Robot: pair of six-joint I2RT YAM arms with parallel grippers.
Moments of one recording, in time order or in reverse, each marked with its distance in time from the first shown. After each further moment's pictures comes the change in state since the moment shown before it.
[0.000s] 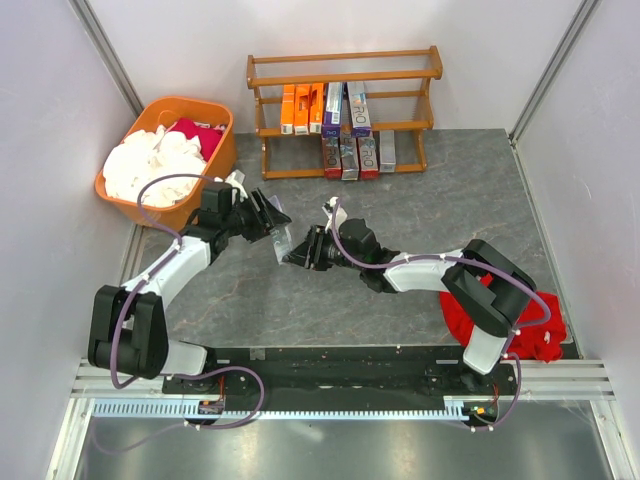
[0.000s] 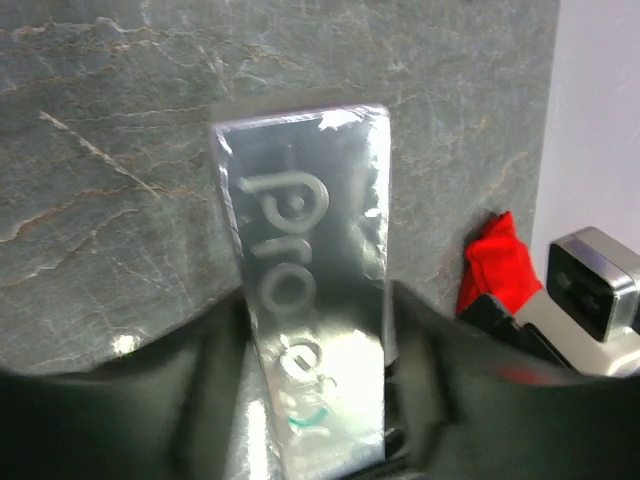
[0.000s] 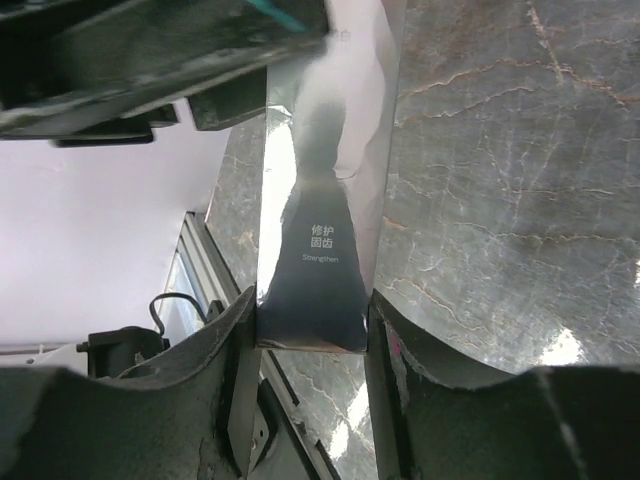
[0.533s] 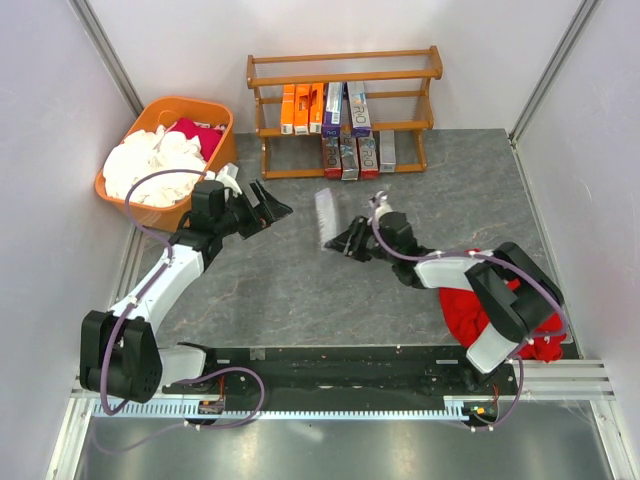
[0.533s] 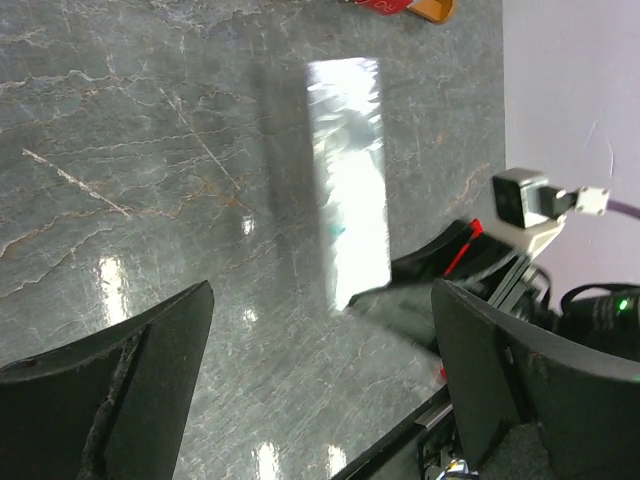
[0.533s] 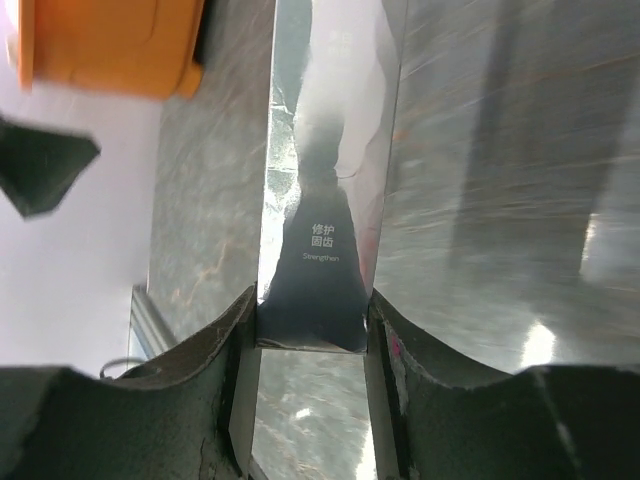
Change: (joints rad) left arm -0.001 -0.128 -0.004 0.003 -0.015 0.003; right arm -0.212 -0.097 -0.161 -0.033 -0.001 -0.003
